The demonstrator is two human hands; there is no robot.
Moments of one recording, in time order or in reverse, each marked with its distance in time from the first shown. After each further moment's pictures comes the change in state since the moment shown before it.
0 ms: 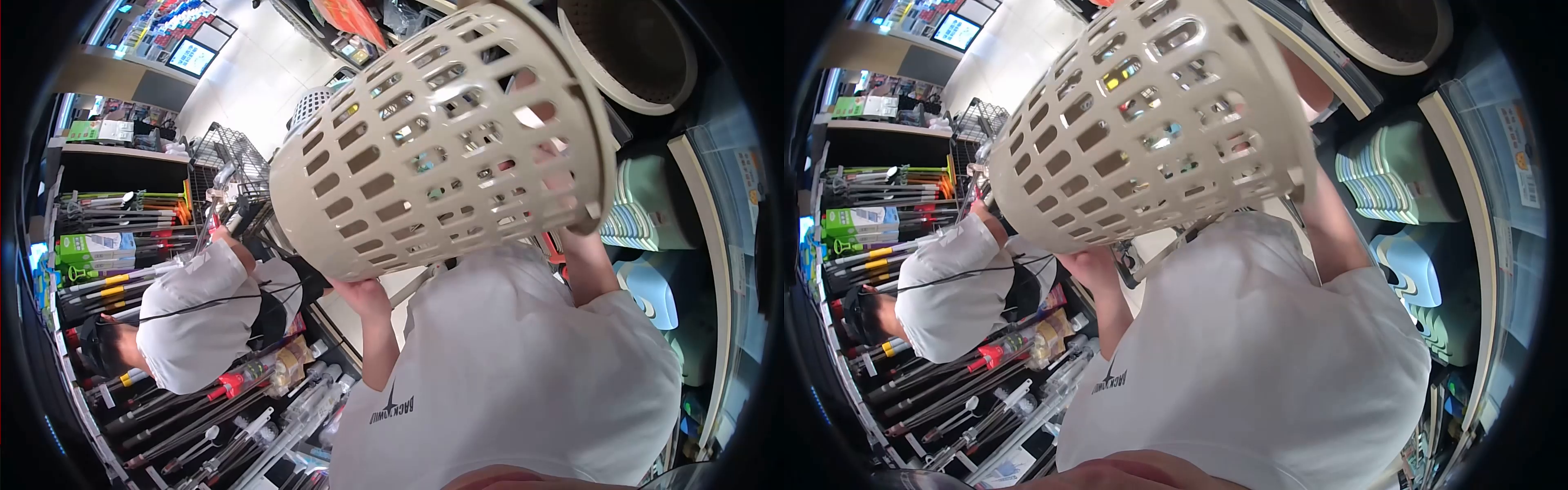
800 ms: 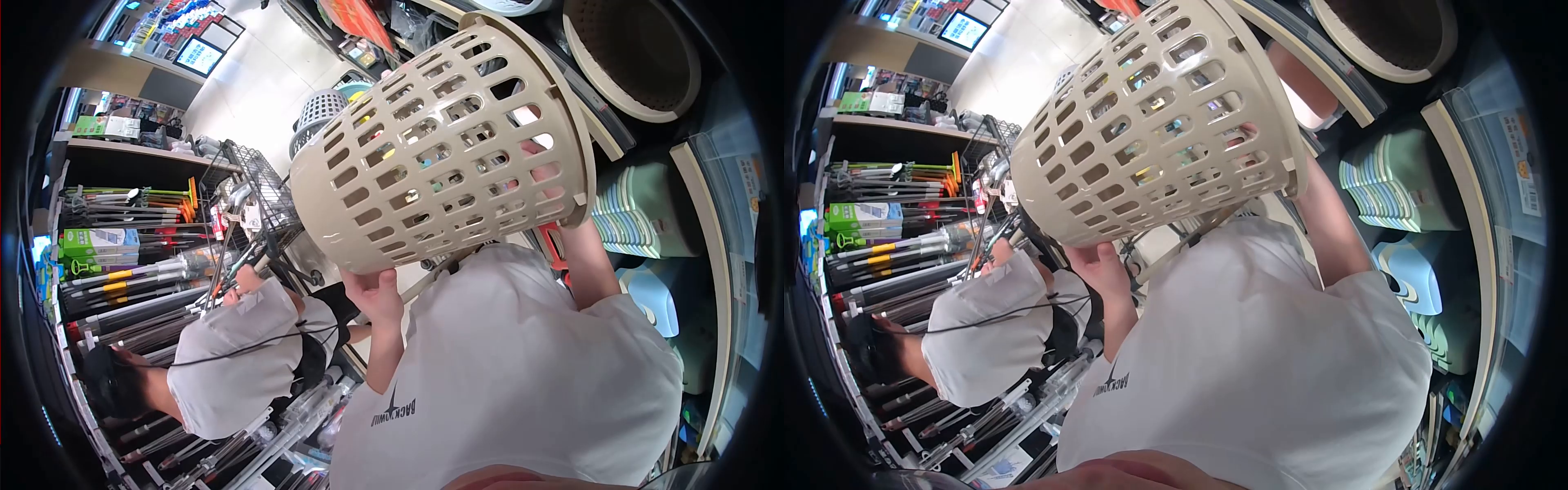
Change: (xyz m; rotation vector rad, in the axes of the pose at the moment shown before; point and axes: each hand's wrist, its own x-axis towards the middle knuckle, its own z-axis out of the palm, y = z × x) left_hand 0.032 0.044 0.028 0.103 0.008 -0.021; right_hand 0.031 0.007 0.006 0.246 -0.075 0.472
